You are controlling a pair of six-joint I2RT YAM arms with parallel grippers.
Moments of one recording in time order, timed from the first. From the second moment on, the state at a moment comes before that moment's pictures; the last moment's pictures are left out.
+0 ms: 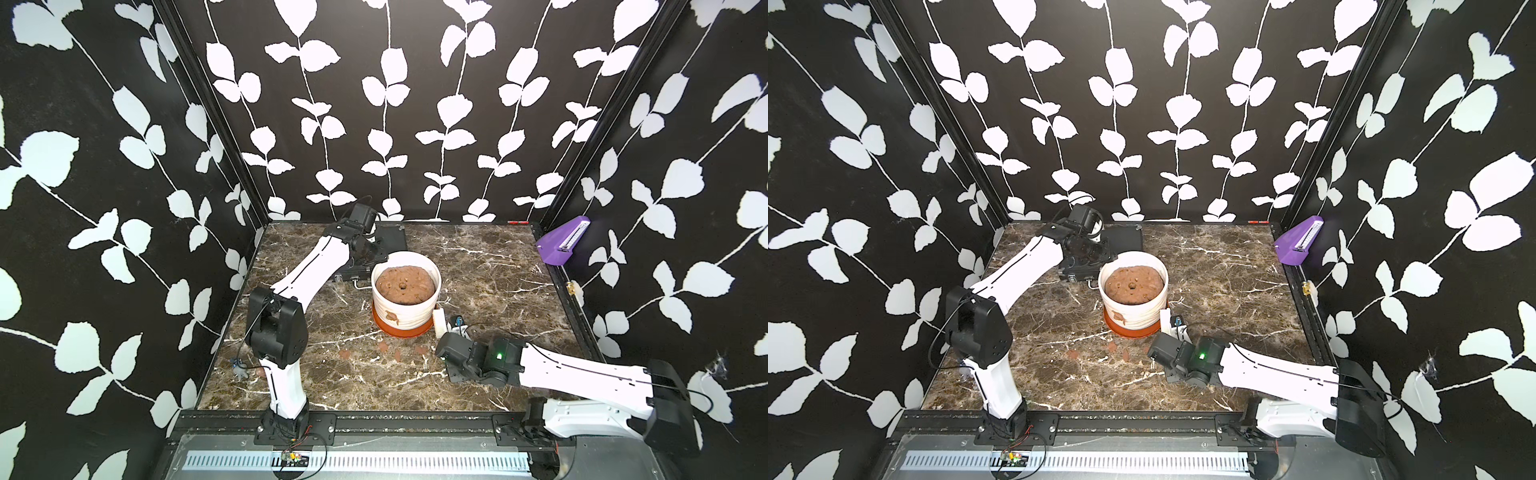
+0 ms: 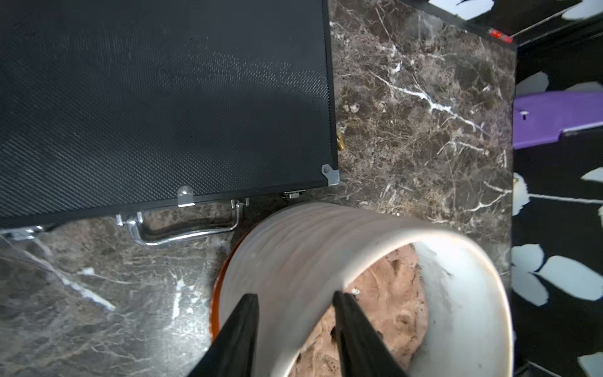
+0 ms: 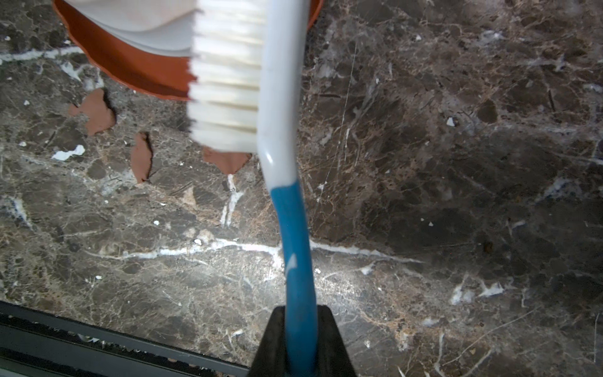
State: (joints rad) left arm -0.46 1.85 1.71 -0.84 0.20 -0.49; right arm 1.16 1.17 0.81 -0.89 0.27 0.89
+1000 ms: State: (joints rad) left arm -0.57 1.75 1.60 -0.85 0.19 -0.65; right arm 1.03 1.01 0.76 -0.91 0.28 0.92
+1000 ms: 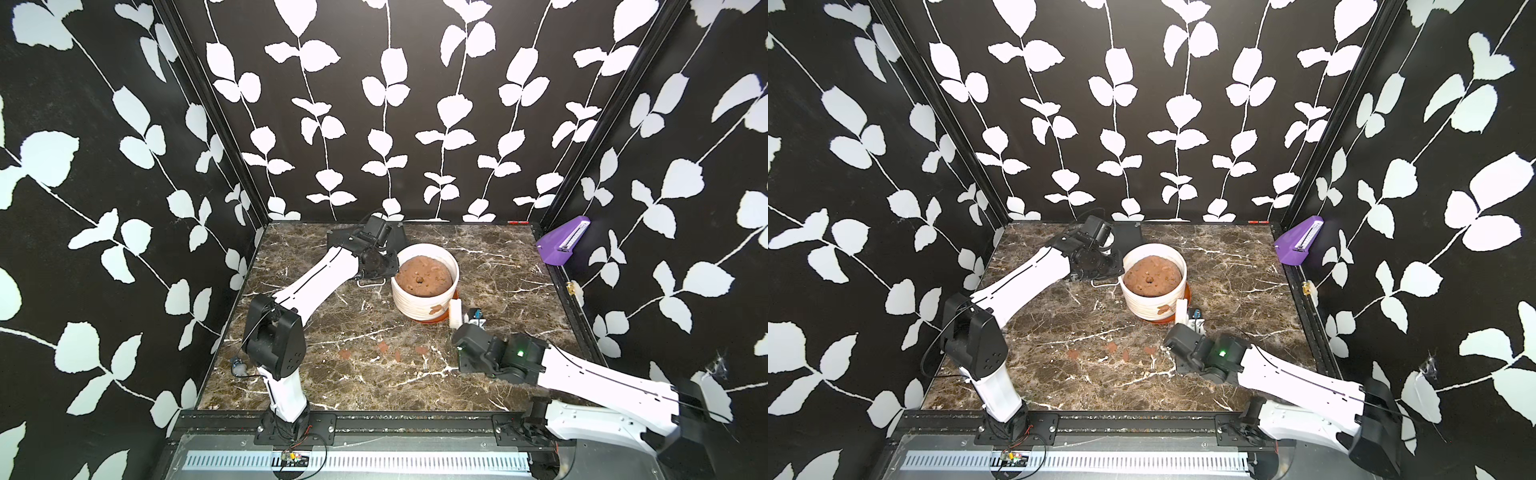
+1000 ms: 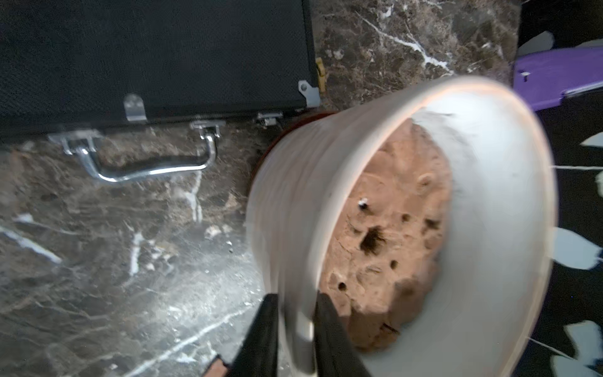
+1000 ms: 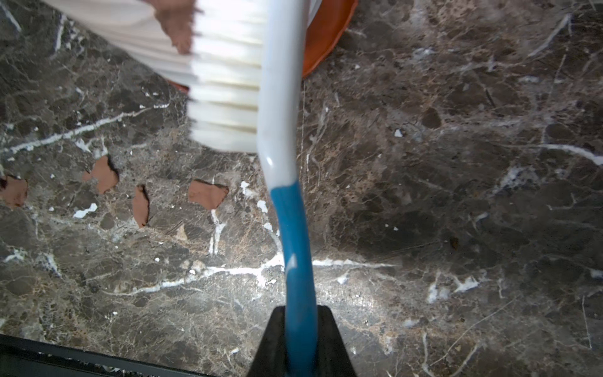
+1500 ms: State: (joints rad) left arm -0.58 1.74 1.59 -0.82 0.30 -0.69; right arm 0.89 1.15 0.78 -0.90 0.26 0.77
